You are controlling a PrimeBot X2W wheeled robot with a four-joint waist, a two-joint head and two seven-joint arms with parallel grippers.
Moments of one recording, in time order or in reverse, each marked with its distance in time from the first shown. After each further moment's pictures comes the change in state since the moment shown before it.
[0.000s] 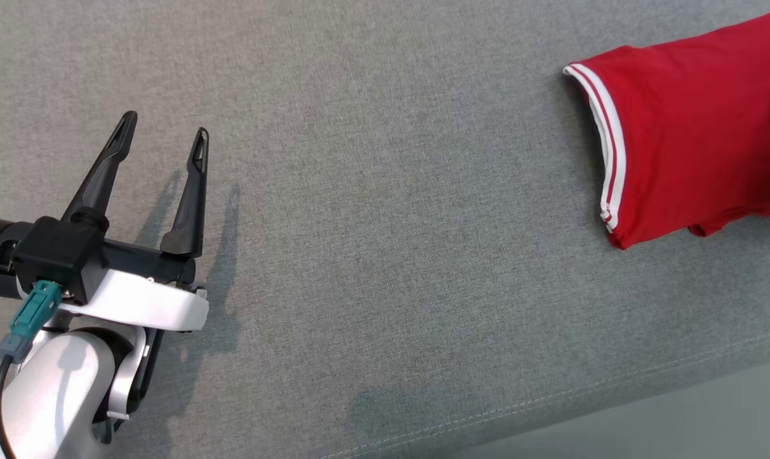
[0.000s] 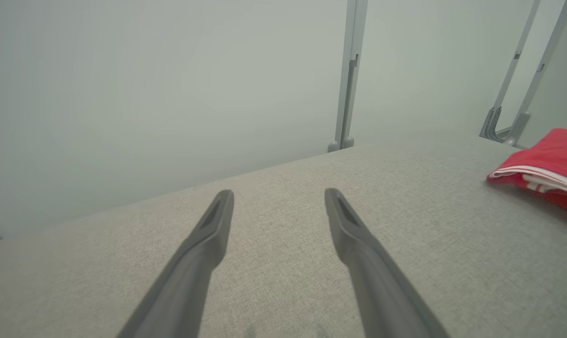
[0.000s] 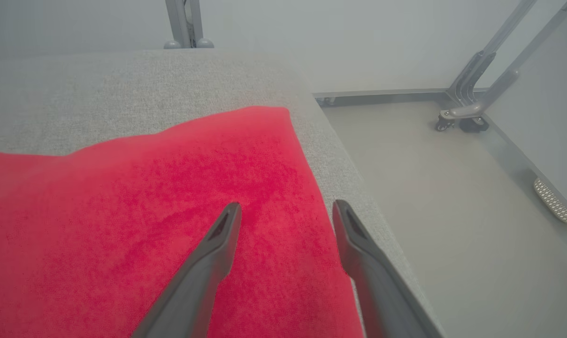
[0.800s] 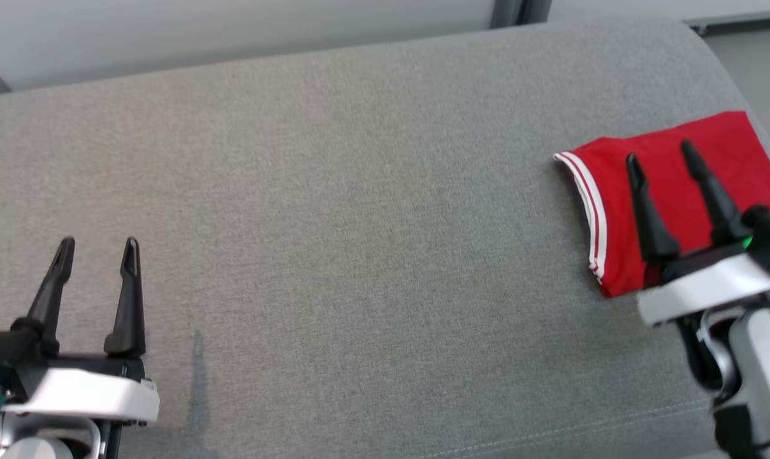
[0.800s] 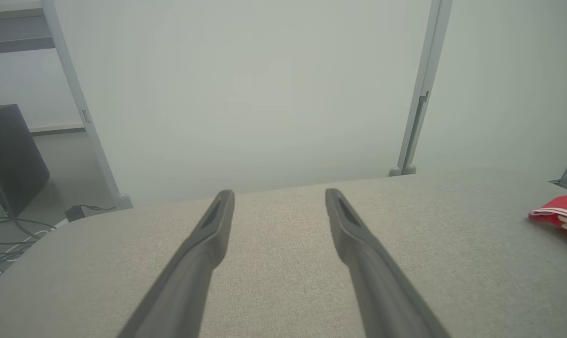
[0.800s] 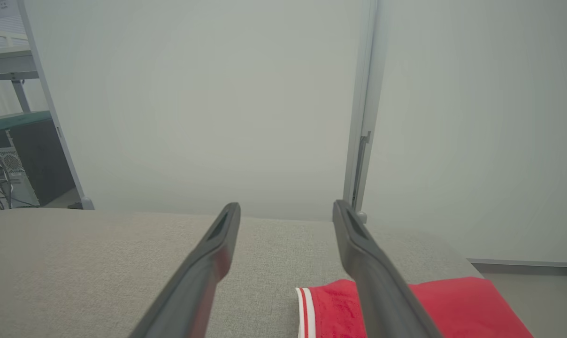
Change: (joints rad) left arm 0.323 0.040 0.141 -0.027 -0.131 0.067 -0.078; right arm 0.605 0.245 -0.537 -0.878 -0.549 0.000 -0.045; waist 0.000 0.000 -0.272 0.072
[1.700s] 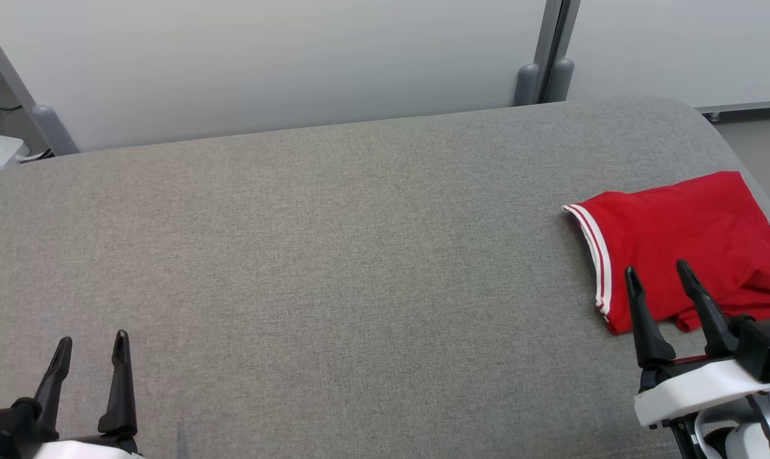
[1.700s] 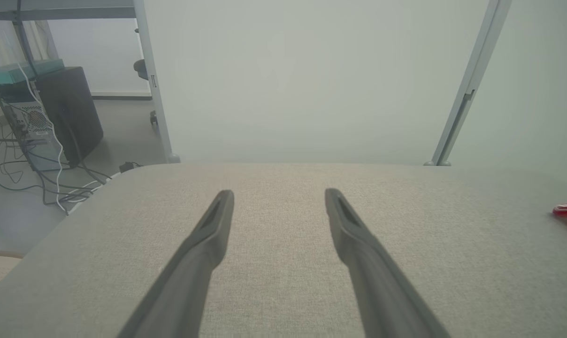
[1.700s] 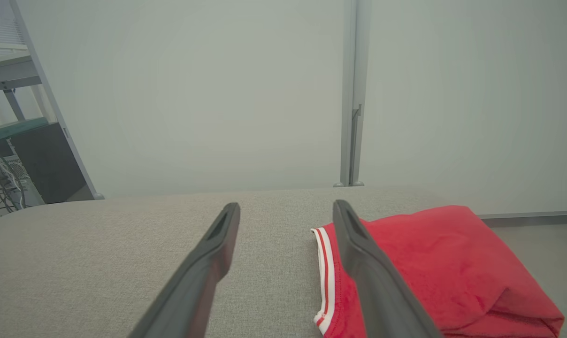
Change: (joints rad) left arm 0.207 -0.047 0.051 0.103 -0.078 -0.032 -0.053; right arm 0.351 0.146 -0.160 -0.174 -0.115 0.000 0.104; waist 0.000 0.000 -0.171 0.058
